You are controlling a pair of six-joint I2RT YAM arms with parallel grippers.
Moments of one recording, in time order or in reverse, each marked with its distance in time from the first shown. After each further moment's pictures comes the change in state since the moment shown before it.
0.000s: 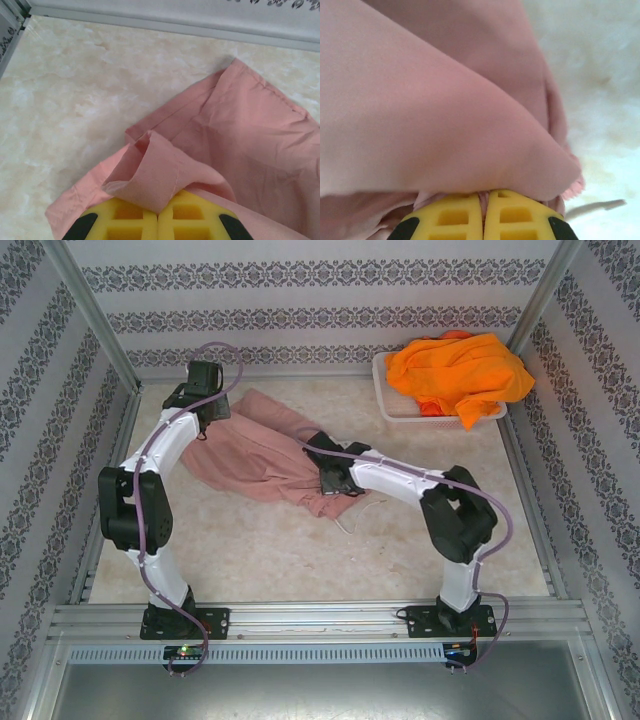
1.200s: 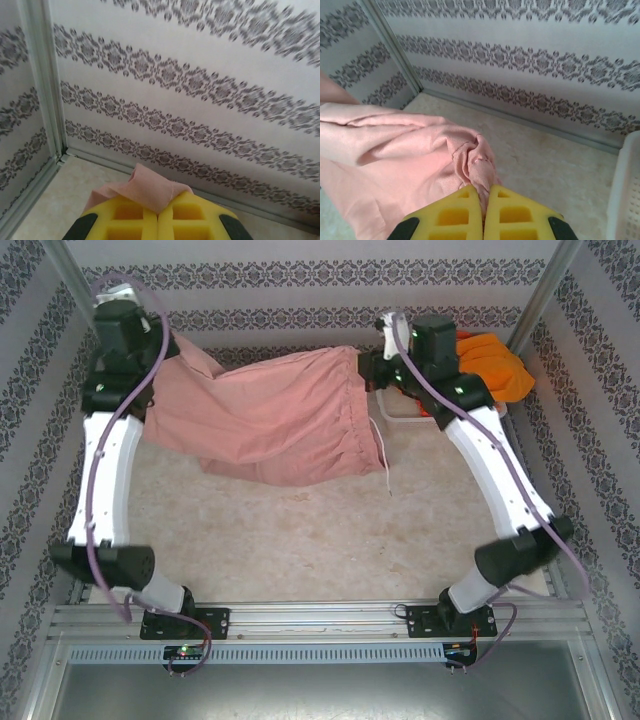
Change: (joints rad) left arm 0.088 -0.204 0.443 -0.127 0.048 -0.055; right arm -0.366 -0.191 0.561 0.087 -0.615 -0.493
